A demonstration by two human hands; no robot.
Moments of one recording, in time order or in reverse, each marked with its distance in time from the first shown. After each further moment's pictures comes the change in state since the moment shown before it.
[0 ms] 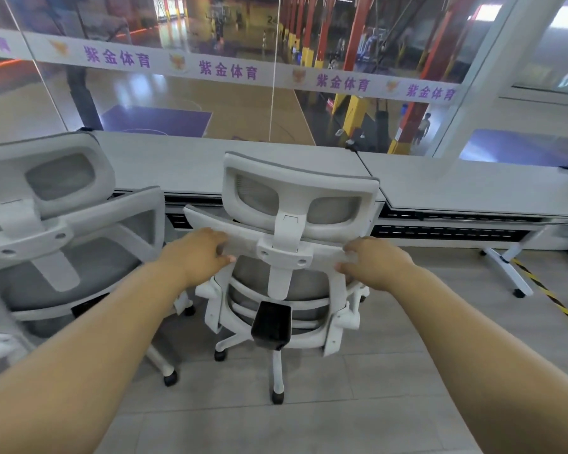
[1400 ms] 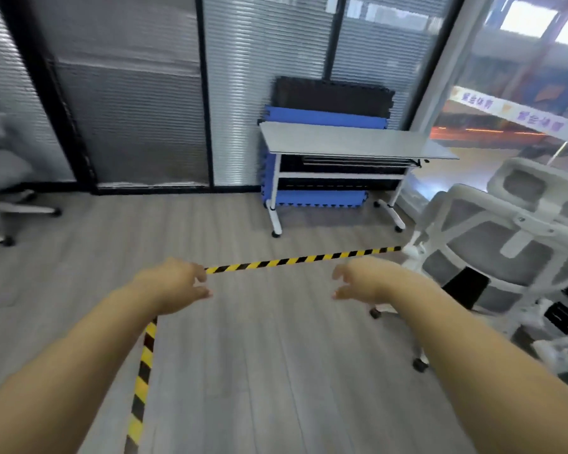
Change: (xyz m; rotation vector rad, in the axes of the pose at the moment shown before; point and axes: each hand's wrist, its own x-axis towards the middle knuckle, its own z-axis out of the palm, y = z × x) left_hand -0.886 0.059 0.123 -0.254 0.155 -1.479; right_hand -0.553 -0.334 0.128 -0.608 -0.217 -1.450
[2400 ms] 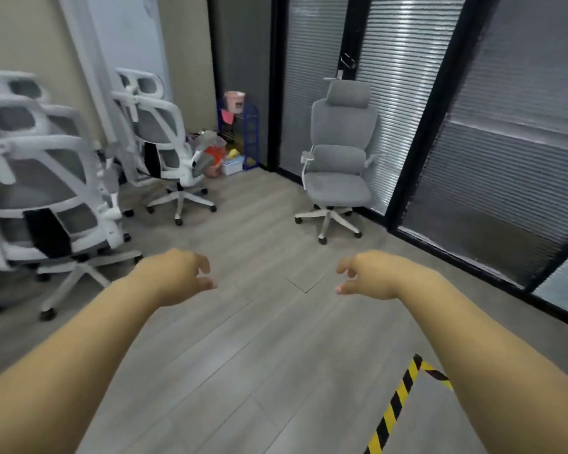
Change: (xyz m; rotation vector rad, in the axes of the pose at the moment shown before) left_hand -0.231 -0.620 -0.055 -0.208 0.203 -0.919; right_hand 0.181 -0.758 -0.120 -0.313 0.049 -0.936
